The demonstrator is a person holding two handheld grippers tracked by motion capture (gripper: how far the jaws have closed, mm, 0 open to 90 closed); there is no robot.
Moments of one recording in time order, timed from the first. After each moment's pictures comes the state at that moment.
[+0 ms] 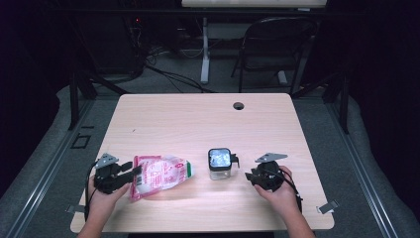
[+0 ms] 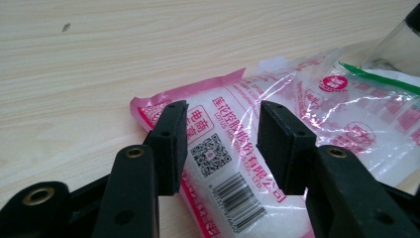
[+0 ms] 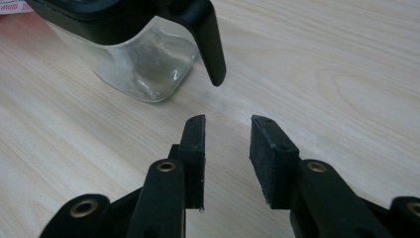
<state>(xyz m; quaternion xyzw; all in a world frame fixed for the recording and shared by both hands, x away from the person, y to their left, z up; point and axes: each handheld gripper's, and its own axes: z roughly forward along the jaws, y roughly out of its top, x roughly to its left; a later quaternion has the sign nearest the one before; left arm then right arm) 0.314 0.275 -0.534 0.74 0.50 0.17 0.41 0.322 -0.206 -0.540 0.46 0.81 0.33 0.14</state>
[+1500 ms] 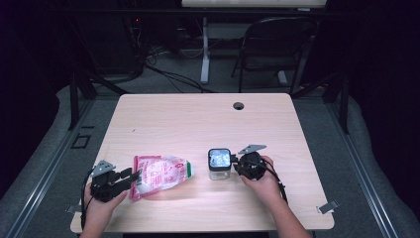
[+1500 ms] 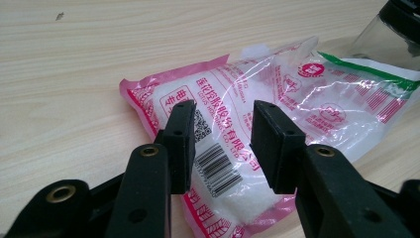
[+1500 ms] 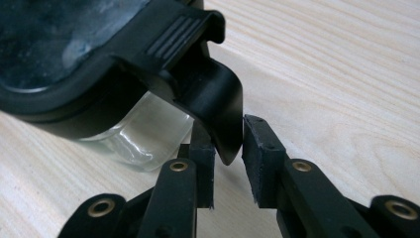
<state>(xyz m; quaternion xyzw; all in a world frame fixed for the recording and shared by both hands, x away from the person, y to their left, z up) 0.292 0.277 -0.533 0.74 0.50 0.16 0.42 0.362 -0.167 -0.555 0.44 0.83 0.32 0.15</state>
